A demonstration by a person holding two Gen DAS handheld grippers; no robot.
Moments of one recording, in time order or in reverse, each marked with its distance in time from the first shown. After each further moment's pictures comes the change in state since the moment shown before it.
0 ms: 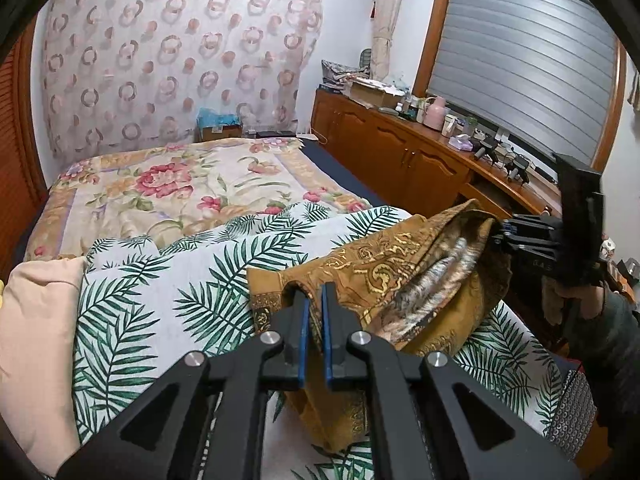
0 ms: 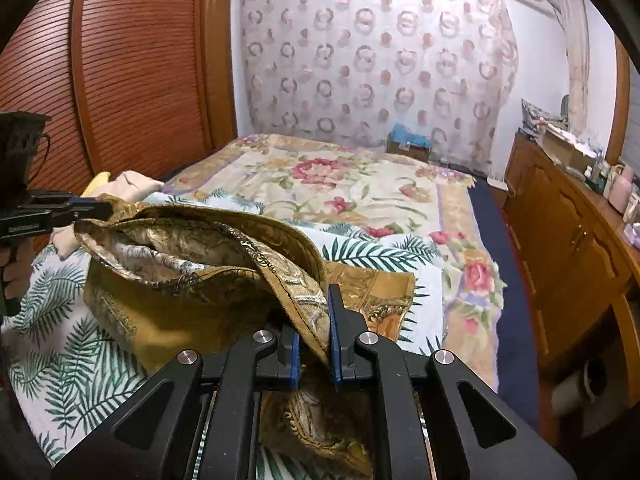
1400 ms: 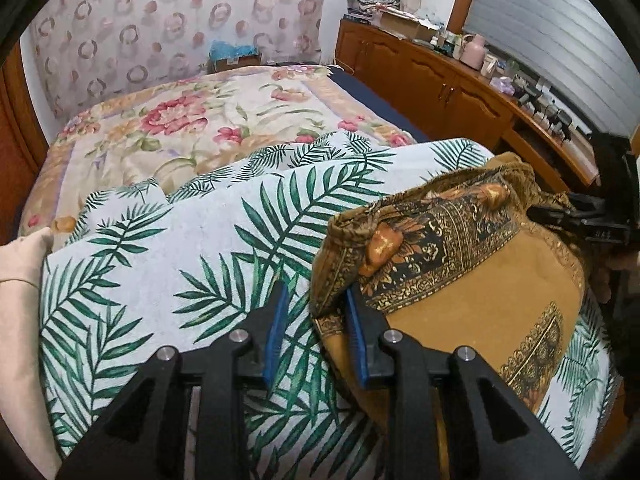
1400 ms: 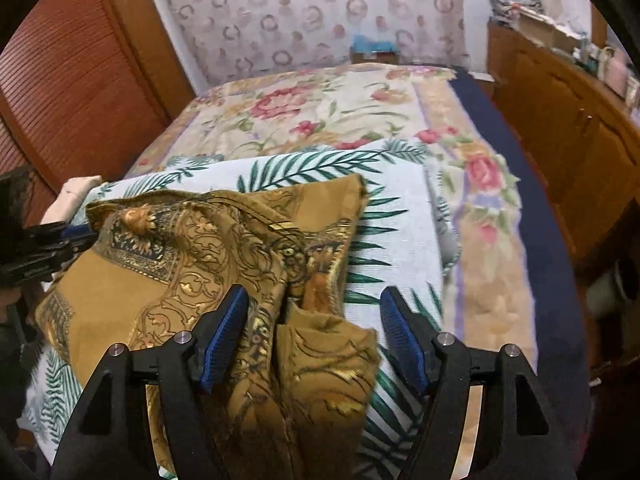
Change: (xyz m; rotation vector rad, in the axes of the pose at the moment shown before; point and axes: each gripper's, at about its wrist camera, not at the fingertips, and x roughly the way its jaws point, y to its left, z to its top) left arm 0.121 0.062 -0.007 -0.024 0.258 0.075; right arm 0.085 -0.072 -0.024 0.258 0.231 0.054
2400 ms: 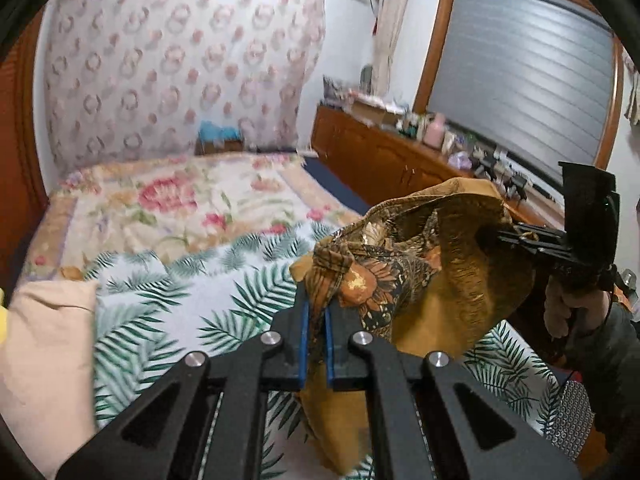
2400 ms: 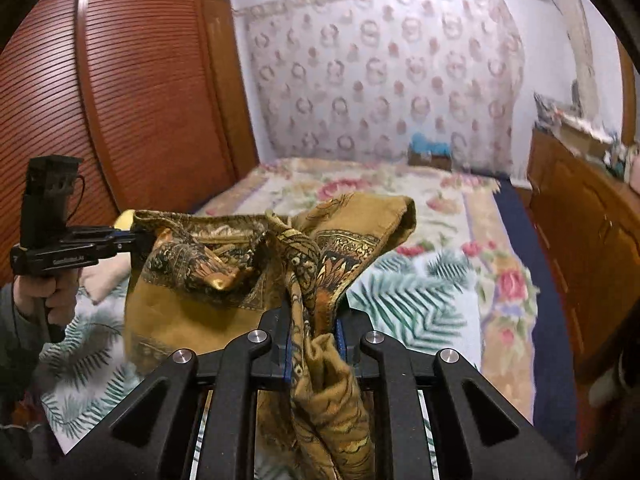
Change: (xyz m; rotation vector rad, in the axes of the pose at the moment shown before) left arm -0.146 -0.016 -0.012 0.008 -0.337 -0.084; right arm -0.107 0.111 0.017 -0.220 -0.326 0.094
